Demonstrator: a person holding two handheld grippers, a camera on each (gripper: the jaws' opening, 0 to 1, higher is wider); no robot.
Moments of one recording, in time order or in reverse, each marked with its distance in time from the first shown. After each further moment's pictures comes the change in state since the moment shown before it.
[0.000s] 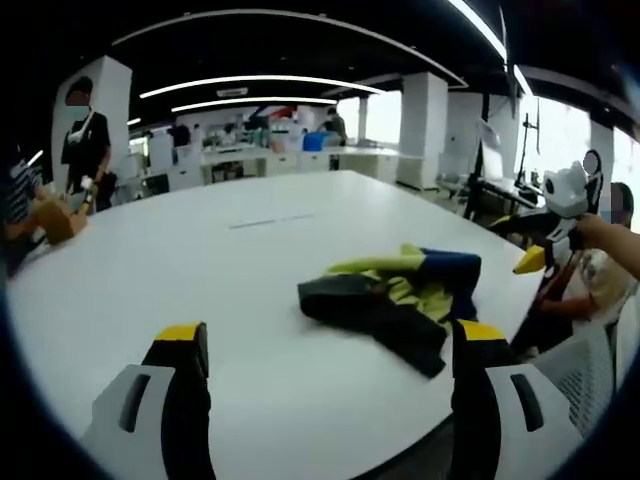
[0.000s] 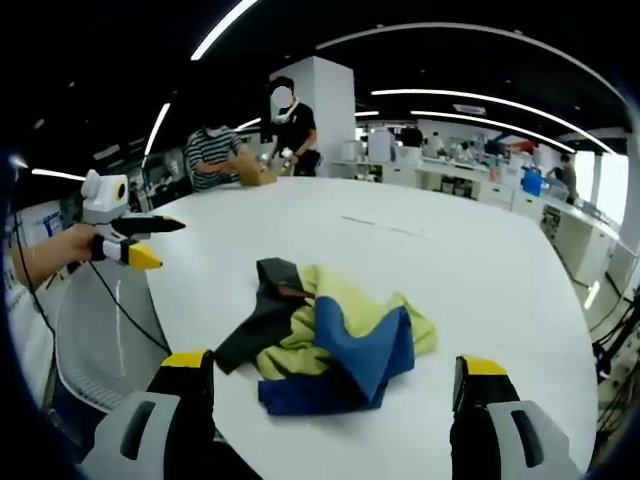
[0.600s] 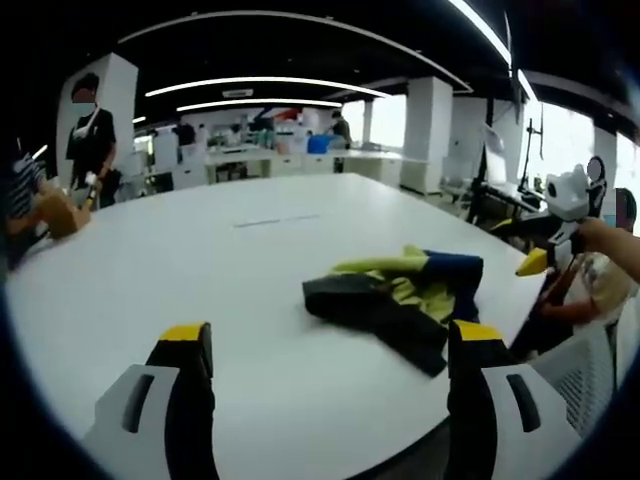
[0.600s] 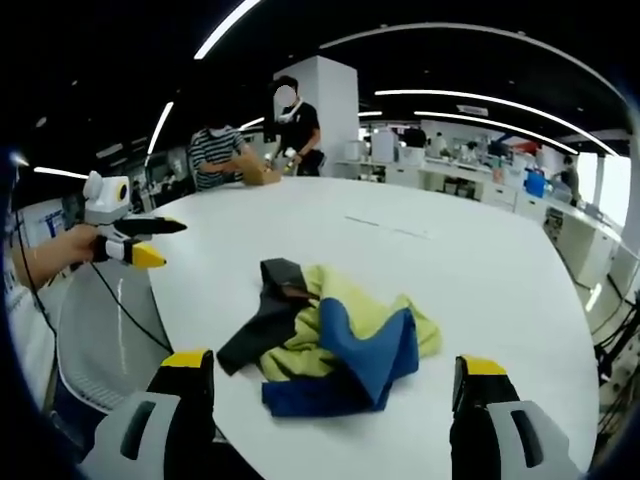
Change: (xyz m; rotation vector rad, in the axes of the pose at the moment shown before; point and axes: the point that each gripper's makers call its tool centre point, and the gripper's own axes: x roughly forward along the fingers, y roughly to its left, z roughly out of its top) left arm -0.003 0.007 -0.005 -0.019 -0.007 0.008; right arm 0.002 0.005 0.002 -0.004 -0.003 0.008
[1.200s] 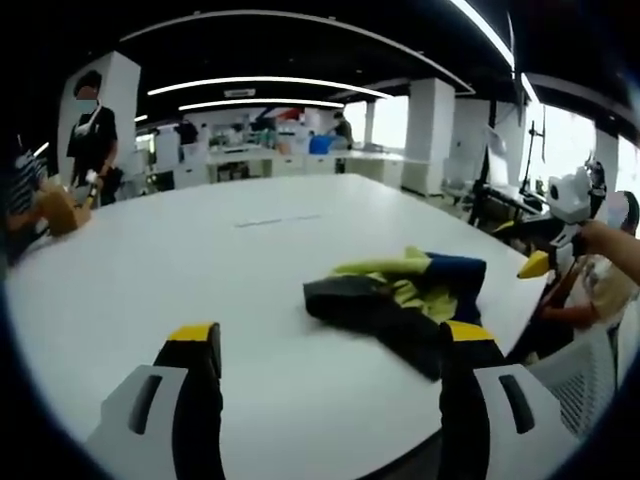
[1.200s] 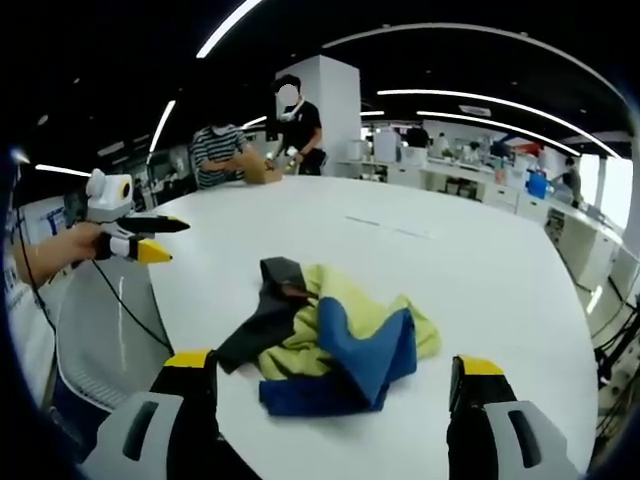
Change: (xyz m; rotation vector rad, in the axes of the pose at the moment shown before) left arm 0.005 0.003 0.001 -0.012 -0.007 0.003; right arm 0.001 -0.003 0.000 -0.012 0.008 0.007
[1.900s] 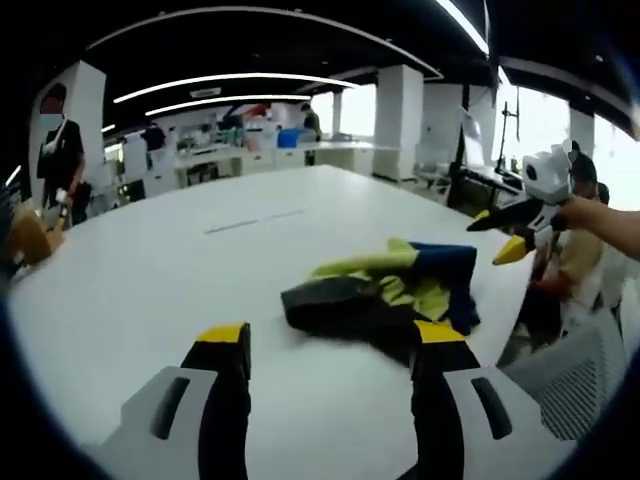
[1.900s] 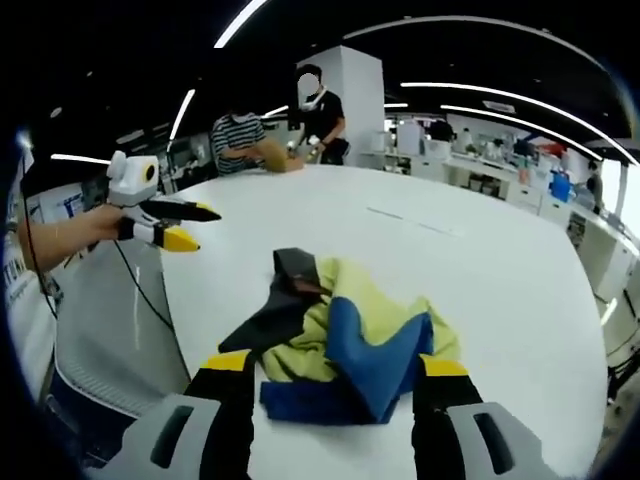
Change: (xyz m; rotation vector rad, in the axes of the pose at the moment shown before) left arm 0.034 -0.019 0.007 0.105 0.049 -0.124; right arm 0.025 0.005 -0.002 -0.059 0.057 0.094
